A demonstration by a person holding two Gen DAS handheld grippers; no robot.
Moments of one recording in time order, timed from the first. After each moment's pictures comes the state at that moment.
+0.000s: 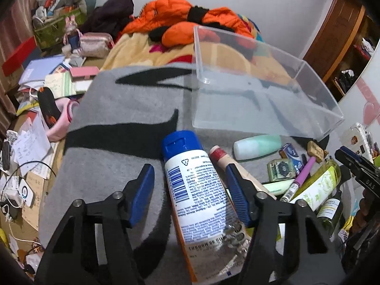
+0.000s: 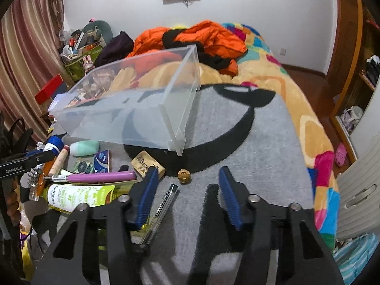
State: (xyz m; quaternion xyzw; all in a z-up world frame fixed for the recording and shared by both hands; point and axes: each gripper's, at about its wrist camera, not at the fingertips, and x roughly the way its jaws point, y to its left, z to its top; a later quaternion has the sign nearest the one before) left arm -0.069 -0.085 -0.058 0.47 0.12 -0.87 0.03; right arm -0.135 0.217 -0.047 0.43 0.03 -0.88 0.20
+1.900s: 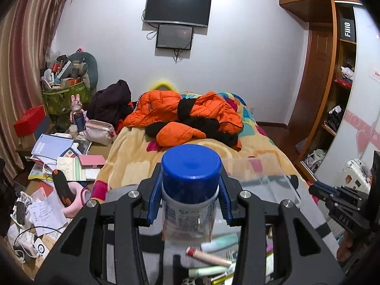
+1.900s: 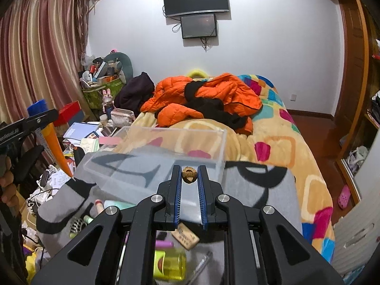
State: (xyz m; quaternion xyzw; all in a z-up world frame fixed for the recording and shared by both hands) left arm -0.073 -0.064 0.094 0.25 0.07 -0.96 0.05; right arm -0.134 0.177 0.043 0.29 0.03 -0.93 0.24
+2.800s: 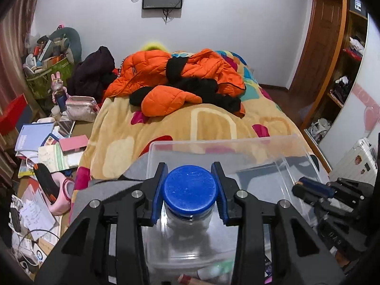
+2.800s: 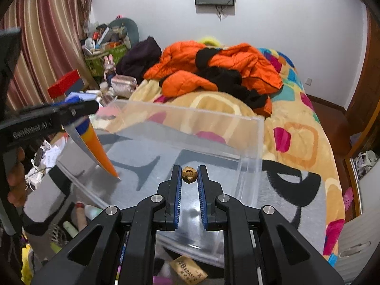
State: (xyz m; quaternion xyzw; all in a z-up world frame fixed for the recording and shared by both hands) left arm -0.189 -0.050 0.037 0.37 0.05 -0.93 0.02; right arm -0.208 0.121 -0.004 0.39 0.09 -0.88 0.26
